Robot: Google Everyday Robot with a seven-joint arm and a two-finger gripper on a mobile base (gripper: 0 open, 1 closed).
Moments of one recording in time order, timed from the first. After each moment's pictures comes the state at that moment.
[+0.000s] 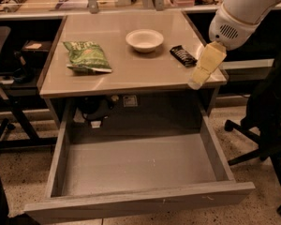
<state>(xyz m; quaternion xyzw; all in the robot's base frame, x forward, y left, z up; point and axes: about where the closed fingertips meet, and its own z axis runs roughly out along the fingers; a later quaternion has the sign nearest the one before) 0.561 -0.179 0.926 -0.48 0.86 0.03 0.15</state>
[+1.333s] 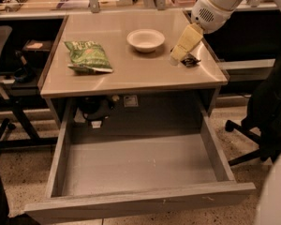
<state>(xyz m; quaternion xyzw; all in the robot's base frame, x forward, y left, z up) 0.645 -0.146 0.927 -0.45 0.87 0.06 0.19</state>
